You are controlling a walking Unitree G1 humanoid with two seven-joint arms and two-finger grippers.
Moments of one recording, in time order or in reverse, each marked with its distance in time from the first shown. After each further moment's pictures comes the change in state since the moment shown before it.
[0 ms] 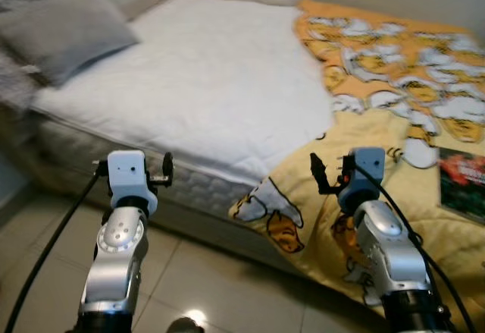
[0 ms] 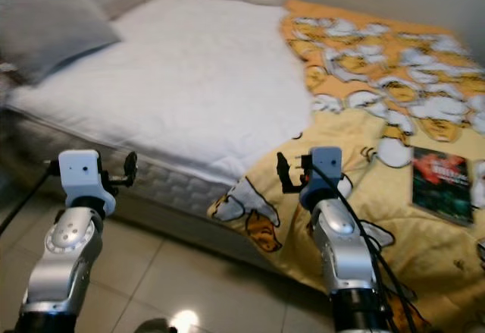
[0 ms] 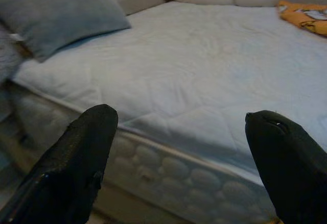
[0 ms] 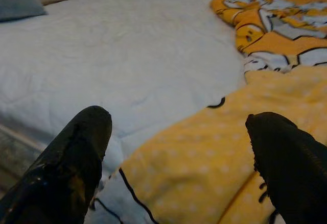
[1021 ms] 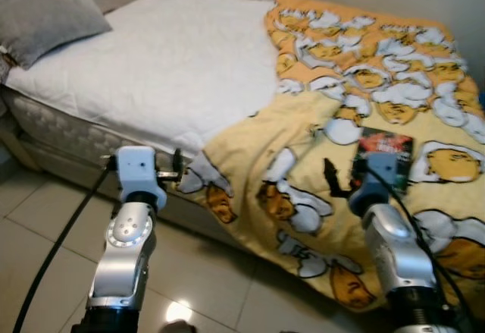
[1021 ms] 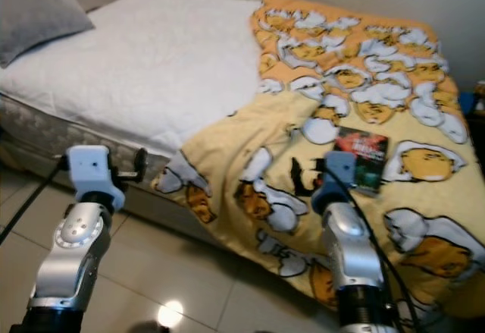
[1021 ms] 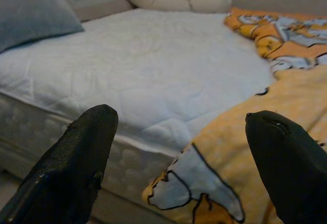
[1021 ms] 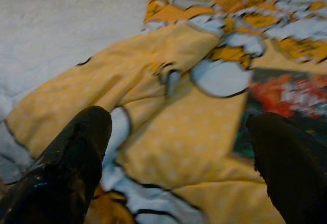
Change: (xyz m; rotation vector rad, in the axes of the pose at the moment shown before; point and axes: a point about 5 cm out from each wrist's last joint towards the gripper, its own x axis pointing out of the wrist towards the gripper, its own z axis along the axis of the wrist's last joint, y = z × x) left arm 0.006 -0.008 0.012 0.022 -0.039 -0.037; right arm 0.002 -0.020 -0.007 0.041 0.026 -0.071
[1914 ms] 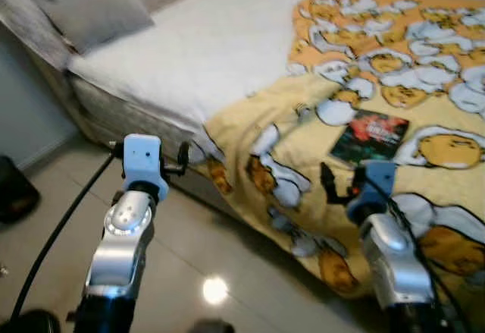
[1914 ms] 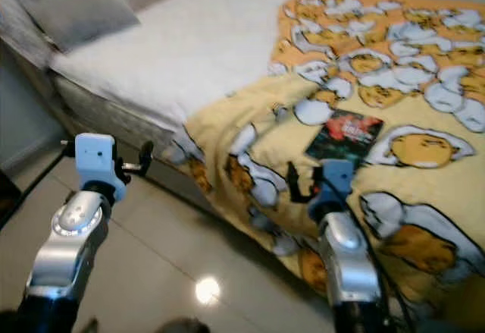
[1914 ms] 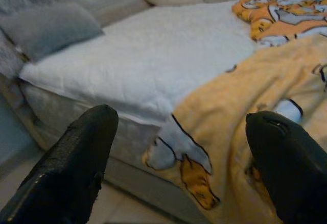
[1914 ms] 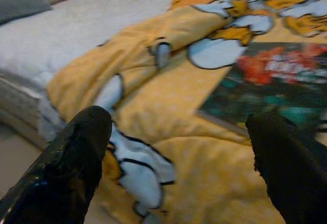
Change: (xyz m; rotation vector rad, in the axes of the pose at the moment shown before) left arm 0.007 -0.002 0.009 0.038 -0.004 -0.071; right arm -0.013 0.012 -0.007 0.026 -0.043 0.025
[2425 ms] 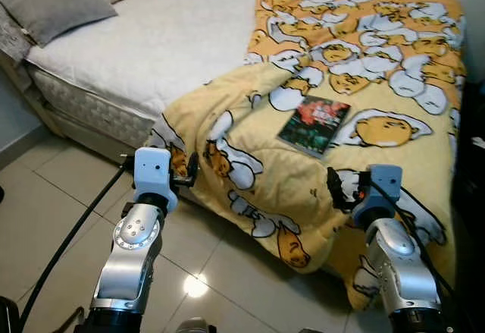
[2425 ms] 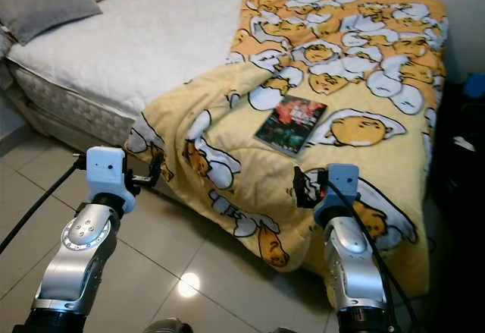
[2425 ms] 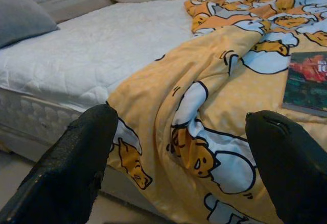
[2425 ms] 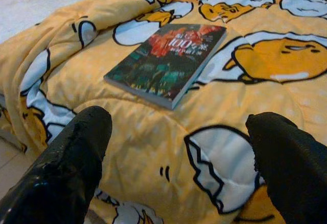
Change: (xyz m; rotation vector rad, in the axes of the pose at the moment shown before) left arm -0.010 -0.015 -0.012 -0.007 0.003 -0.055; right arm -0.006 -0.007 -0.007 -0.051 0.051 -0.038
